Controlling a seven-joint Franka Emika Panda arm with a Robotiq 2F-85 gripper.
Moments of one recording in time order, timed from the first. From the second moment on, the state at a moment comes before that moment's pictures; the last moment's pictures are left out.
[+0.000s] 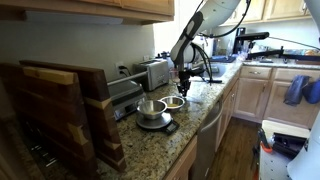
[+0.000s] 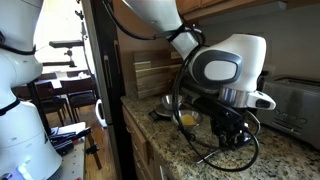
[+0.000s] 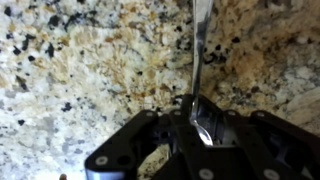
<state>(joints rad) -0.39 0.55 -0.09 -1.87 0.09 2.39 -0.45</state>
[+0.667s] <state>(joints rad) -0.27 0.40 -0.09 -1.90 -0.14 2.25 -0.45</state>
